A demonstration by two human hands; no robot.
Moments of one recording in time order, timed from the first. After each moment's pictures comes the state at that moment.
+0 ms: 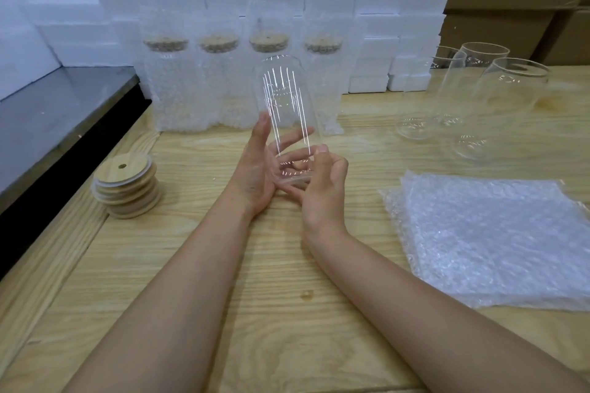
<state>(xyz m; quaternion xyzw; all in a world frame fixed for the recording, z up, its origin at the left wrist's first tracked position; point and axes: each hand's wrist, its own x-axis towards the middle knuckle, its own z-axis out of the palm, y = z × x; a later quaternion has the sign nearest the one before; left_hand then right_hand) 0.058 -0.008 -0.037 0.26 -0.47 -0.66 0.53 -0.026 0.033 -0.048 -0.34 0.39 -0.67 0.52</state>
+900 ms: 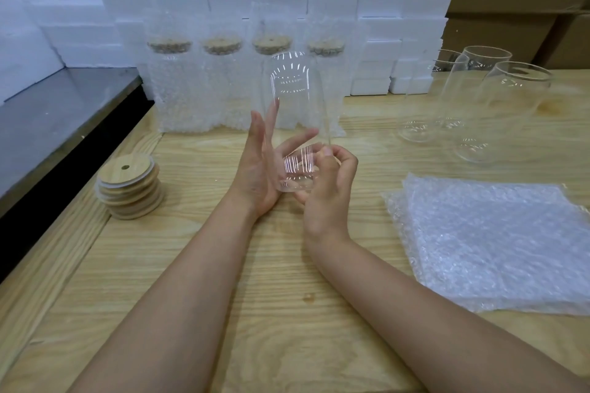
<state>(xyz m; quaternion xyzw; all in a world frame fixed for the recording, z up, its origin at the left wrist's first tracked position) 0.054 -0.011 -0.037 0.26 -0.41 -0.69 0.54 -0.029 0.041 -0.046 -0.38 0.37 -0.69 0.48</state>
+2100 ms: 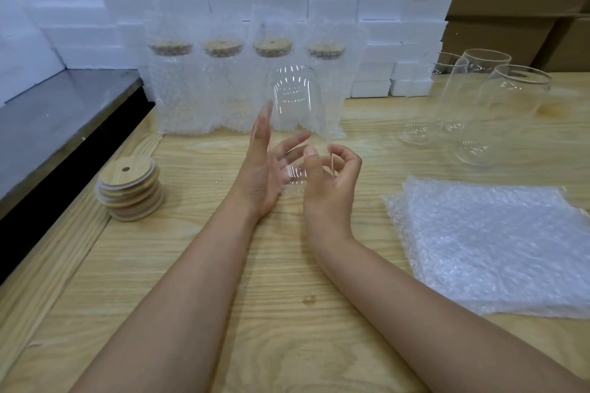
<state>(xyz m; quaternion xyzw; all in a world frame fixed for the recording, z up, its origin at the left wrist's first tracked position) 0.054 -0.009 -0.037 0.30 -0.43 -0.64 0.56 -0.030 0.036 -0.047 -0.41 0.42 -0.70 0.41</state>
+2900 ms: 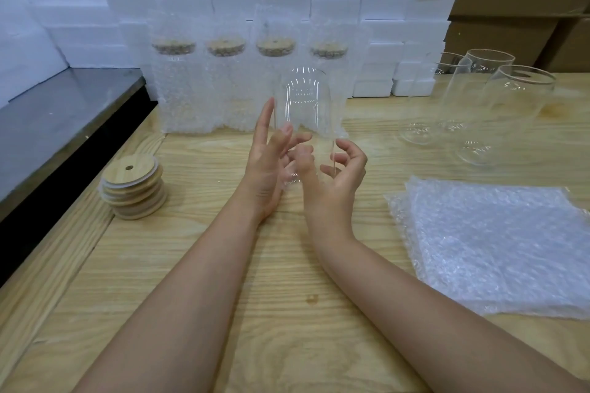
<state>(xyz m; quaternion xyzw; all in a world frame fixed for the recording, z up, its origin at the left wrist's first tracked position) 0.053 -0.013 -0.044 0.32 -0.45 -0.59 0.59 -0.028 0.043 -0.040 -0.42 0.46 -0.67 0.41</state>
